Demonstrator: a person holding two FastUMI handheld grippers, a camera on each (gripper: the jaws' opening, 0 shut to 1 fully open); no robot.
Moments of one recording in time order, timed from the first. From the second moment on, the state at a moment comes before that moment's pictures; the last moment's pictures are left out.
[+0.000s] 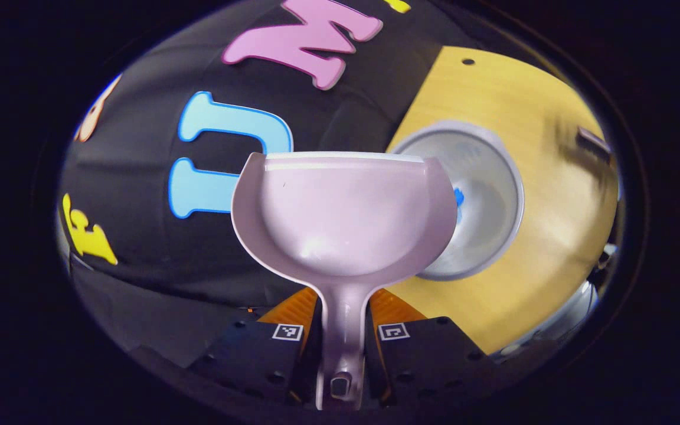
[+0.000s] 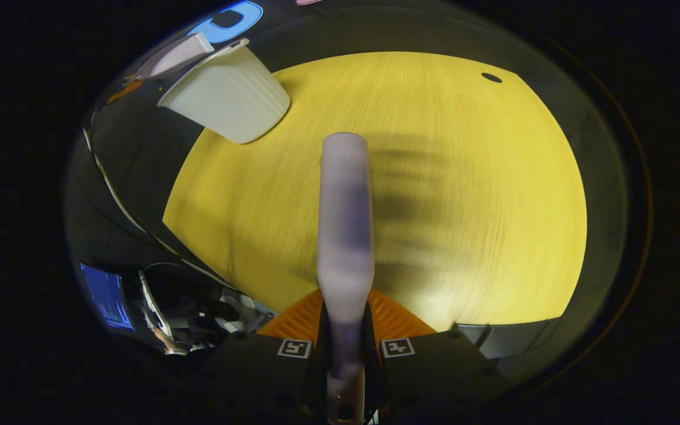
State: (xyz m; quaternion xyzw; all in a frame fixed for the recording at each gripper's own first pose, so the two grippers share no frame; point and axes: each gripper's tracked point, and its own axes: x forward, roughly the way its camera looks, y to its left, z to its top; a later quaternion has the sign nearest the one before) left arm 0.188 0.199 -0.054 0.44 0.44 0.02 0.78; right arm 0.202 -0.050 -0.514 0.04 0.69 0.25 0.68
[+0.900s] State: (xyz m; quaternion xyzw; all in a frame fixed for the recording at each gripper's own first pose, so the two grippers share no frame) left arm 0.076 -0.123 -0.239 0.00 0.43 -0.13 0.89; right arm 0.258 -0.080 -0.525 -0.01 0.66 0.09 0.75
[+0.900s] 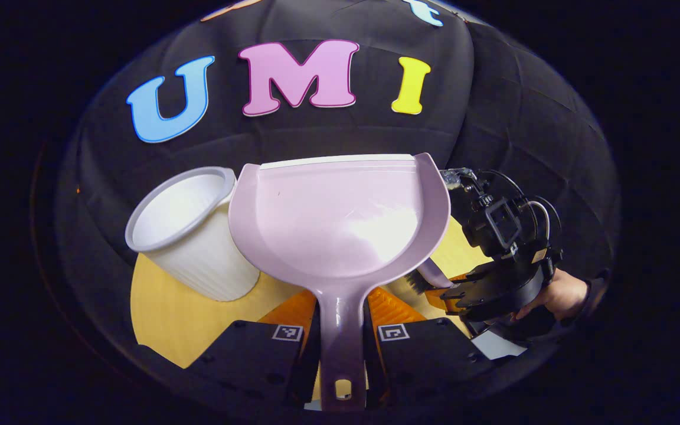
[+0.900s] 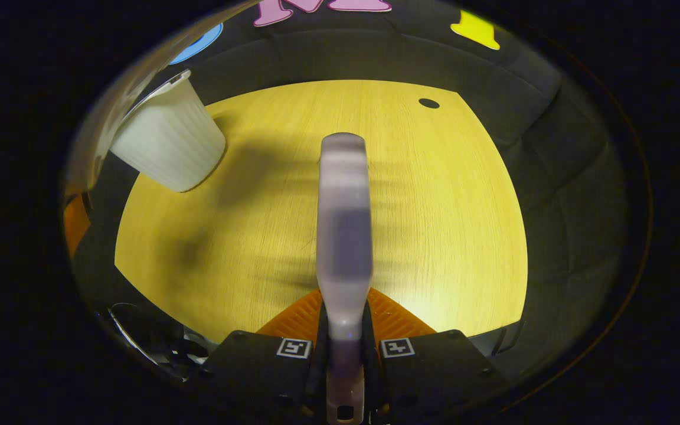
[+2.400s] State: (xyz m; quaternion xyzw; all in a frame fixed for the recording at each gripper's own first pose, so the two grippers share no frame) left arm 0.042 -0.123 -0.368 -0.06 0.53 -0.01 0.84; right arm 0.245 -0.055 -0.550 -0.02 0.69 0.10 0.72
